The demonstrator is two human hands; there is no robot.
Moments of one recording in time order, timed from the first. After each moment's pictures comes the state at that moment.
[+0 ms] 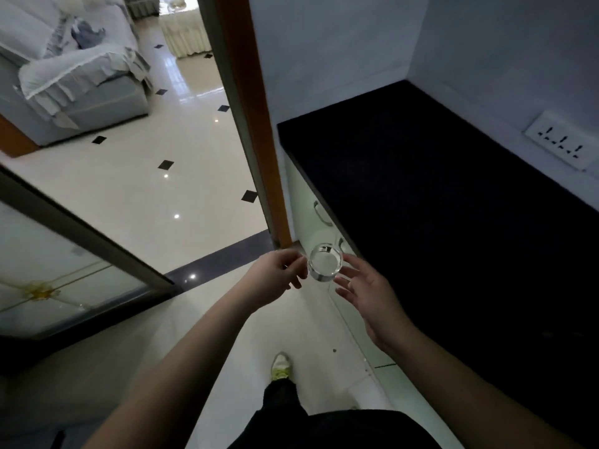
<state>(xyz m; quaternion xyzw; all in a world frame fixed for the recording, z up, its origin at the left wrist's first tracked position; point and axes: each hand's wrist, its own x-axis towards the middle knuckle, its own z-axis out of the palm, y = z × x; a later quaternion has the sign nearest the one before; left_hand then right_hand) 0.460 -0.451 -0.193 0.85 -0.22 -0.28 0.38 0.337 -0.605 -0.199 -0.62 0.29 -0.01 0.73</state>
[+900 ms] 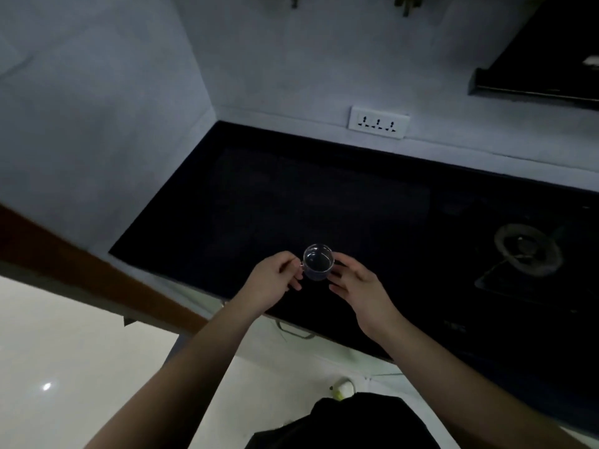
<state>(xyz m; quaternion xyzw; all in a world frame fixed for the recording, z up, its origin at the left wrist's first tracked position) 0.605 -0.691 -0.226 0.72 -0.46 -0.42 0.30 0.416 -0.731 -0.211 -0.45 0.48 -0.27 0.70</state>
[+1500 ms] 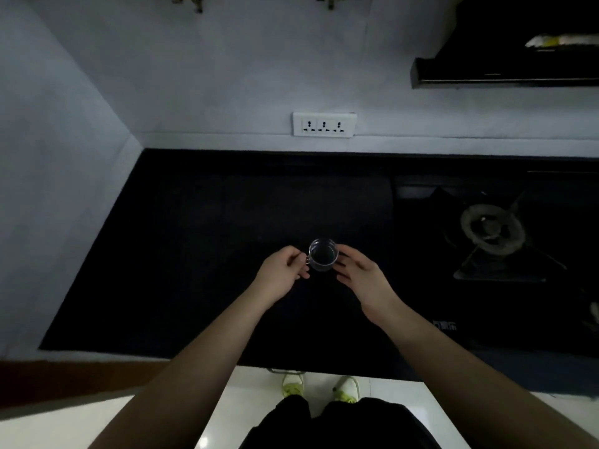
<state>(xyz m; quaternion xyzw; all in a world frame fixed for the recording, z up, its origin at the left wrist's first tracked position) 0.592 -0.823 -0.260 0.68 -0.50 -0.48 0.24 0.406 -0.817 -0.246 -0.41 0.57 -0.32 0.63</state>
